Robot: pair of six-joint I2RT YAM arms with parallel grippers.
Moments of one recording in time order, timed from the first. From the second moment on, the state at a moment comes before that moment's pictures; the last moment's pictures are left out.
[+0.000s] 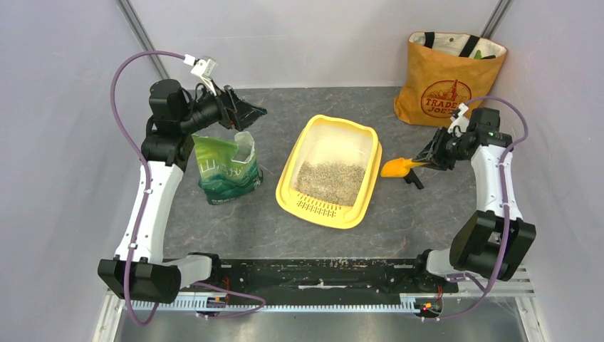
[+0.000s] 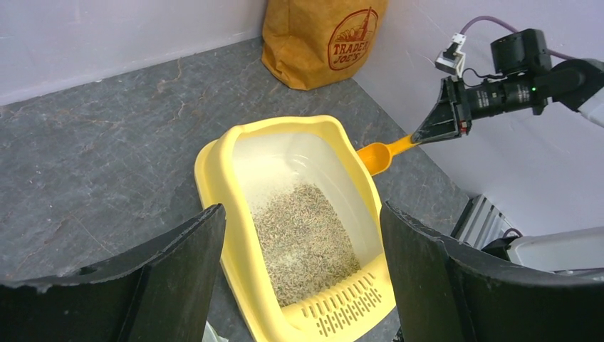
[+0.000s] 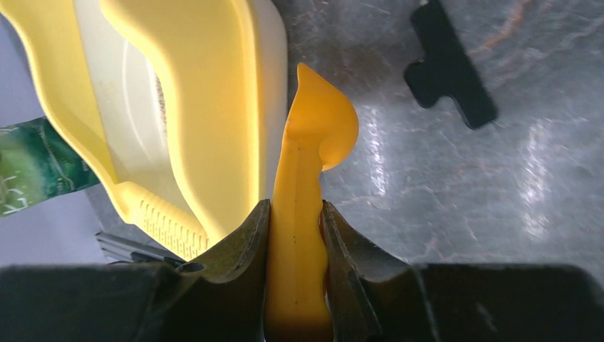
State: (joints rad) left arm -0.08 1.21 1.37 -0.31 0.78 -0.29; right arm -0.33 1.38 1.24 -0.95 -0.53 0.18
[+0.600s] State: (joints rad) left arm -0.08 1.19 1.37 -0.43 0.75 -0.21; right arm -0.20 1.65 1.27 -0.58 -0.72 0.29
